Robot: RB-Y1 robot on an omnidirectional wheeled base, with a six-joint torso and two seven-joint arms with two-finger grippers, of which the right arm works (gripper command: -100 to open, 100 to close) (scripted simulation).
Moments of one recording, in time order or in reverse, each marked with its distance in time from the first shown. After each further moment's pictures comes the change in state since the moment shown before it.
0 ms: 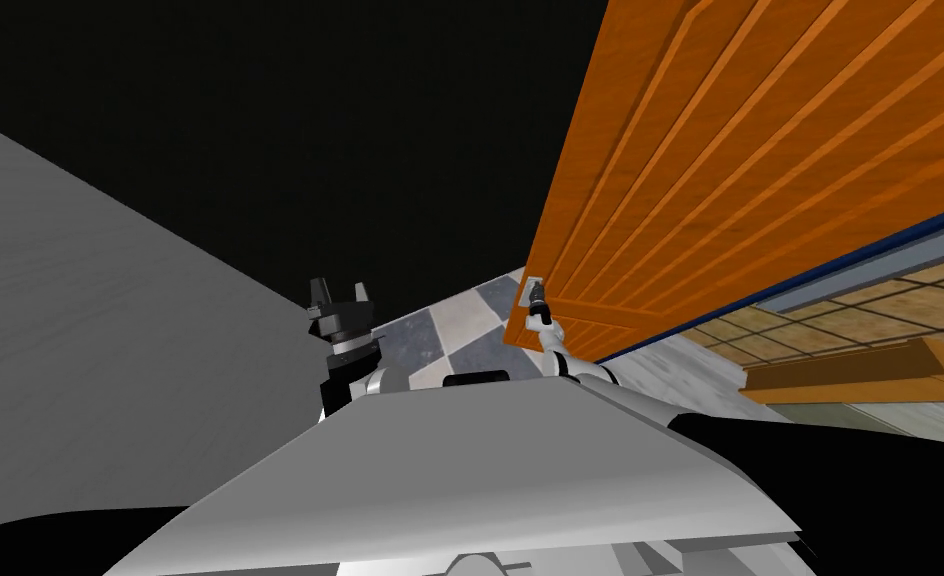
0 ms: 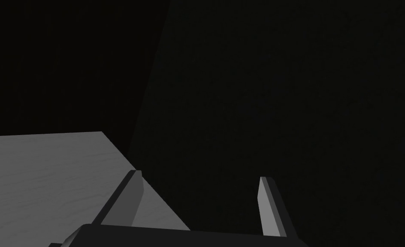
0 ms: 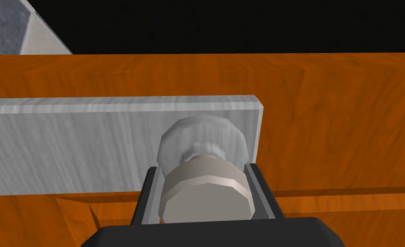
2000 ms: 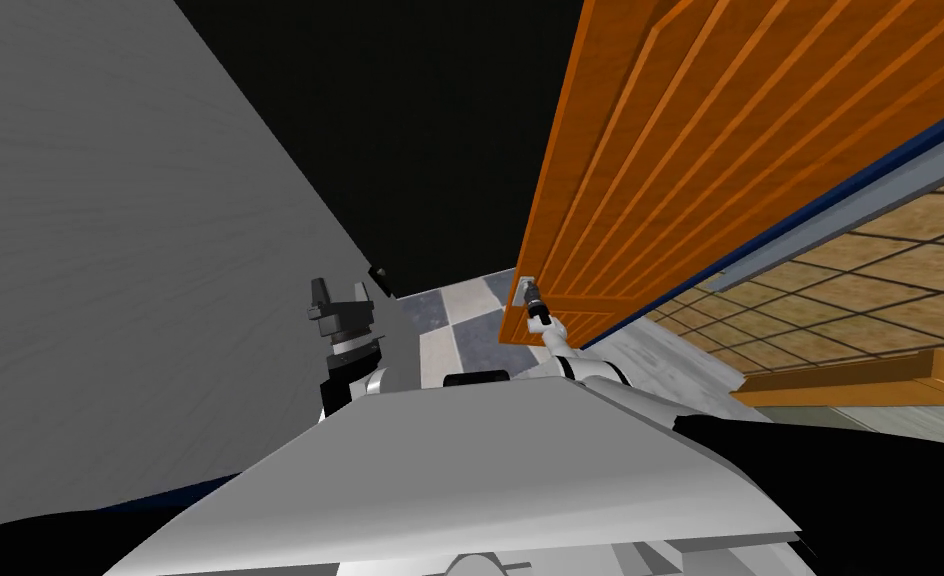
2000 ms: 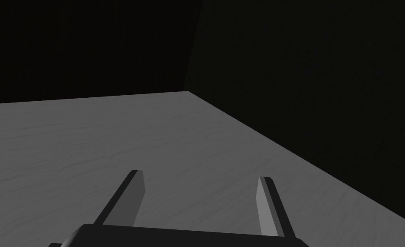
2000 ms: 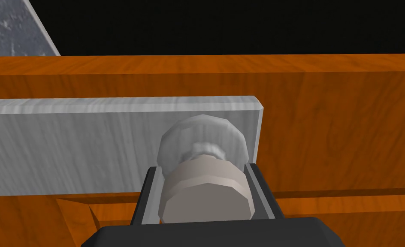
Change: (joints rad) arm 0.033 -0.083 0.217 0.008 0.057 -0.013 -0.223
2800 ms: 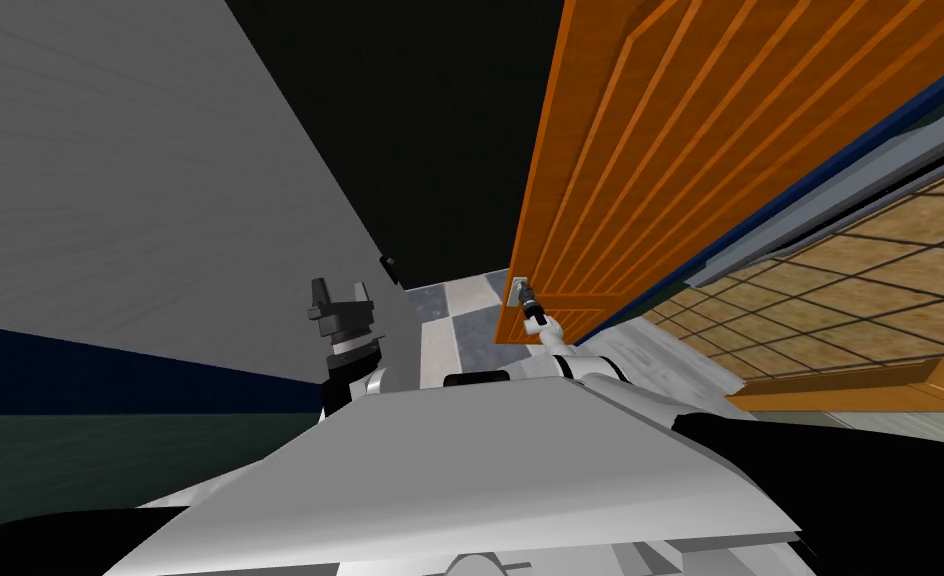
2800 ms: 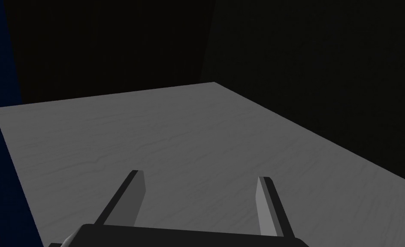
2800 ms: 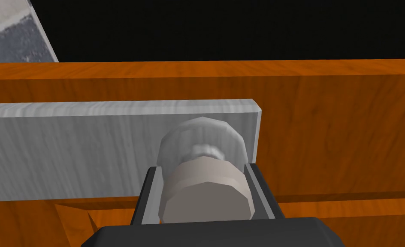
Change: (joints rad) arm -0.021 -0.005 0.077 0.047 0.035 -0.044 -0.062
